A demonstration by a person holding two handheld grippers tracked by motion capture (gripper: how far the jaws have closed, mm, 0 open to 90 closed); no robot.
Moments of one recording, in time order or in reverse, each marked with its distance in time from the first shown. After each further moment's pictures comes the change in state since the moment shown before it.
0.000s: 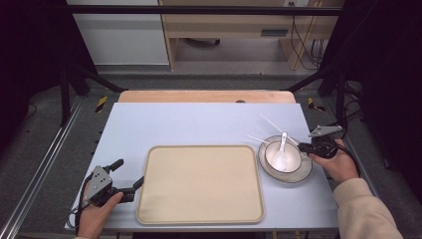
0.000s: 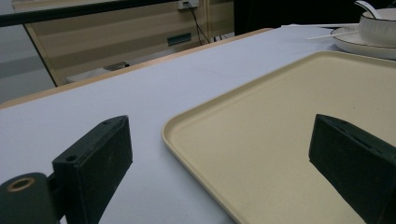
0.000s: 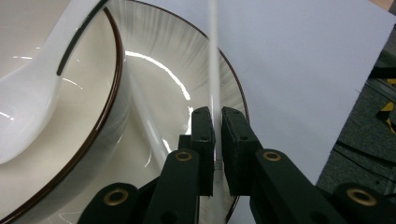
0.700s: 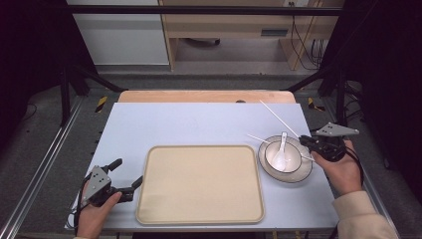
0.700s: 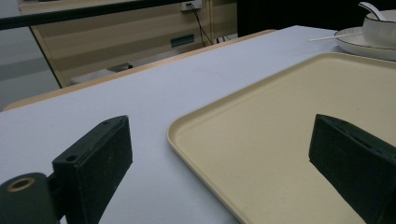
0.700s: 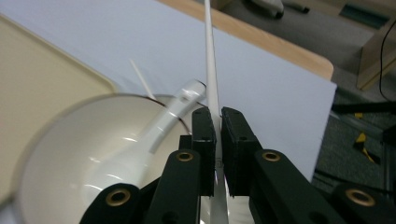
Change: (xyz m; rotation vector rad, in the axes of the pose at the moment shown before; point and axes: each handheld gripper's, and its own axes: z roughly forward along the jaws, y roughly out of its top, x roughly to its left) left arm 0.002 0.001 -0.002 -0.005 0.015 0.001; right arm 0.050 0.029 -0.066 -0.240 -0.074 0.059
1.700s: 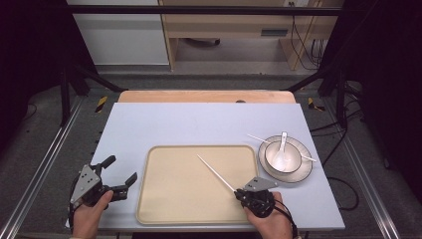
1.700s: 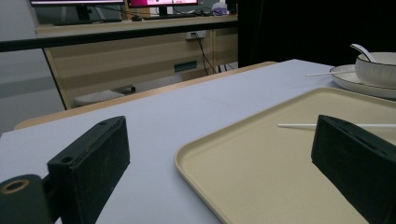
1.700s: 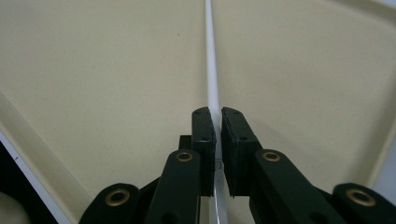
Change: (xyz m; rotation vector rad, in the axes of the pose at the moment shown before) left arm 0.008 0.007 -0.012 -0.113 0.007 -0.040; right arm 0.214 -0.042 0.037 0.165 0.213 0.049
